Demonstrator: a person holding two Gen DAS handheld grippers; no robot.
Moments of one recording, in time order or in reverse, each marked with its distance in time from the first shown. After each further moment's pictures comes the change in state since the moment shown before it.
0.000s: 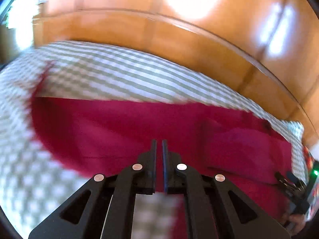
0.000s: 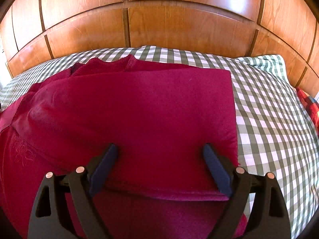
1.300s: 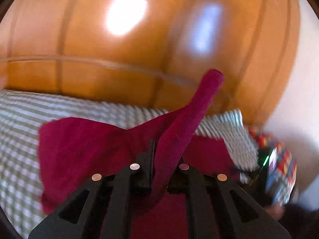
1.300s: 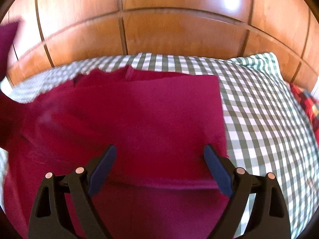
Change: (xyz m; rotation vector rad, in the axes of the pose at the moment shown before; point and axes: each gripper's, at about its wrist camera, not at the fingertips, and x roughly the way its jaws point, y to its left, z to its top) left arm -0.046 -0.152 -0.027 0.324 -0.106 -0.509; right arm -0.038 -0.016 0.004 0.098 -0.013 0.060
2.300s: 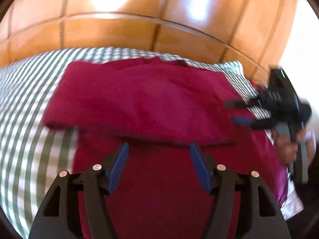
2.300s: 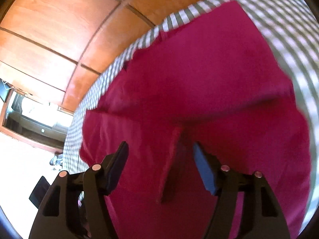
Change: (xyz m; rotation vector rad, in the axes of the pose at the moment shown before) left arm -0.035 0.025 -0.113 -0.005 0.206 0.032; right arm 0.003 0.001 -0.043 0.335 0.287 0.500
